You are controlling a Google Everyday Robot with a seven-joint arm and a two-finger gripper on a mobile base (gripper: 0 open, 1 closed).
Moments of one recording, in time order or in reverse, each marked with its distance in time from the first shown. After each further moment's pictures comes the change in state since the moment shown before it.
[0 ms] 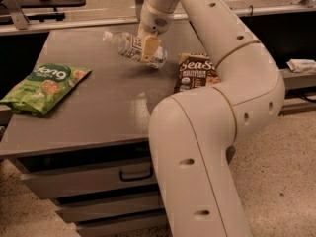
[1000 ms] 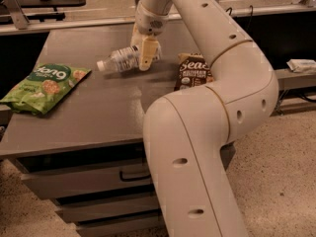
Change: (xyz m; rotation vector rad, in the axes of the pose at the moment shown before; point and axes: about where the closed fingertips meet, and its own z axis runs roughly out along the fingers) arm -0.012 -0.001 0.010 -0.018 0.004 -0.087
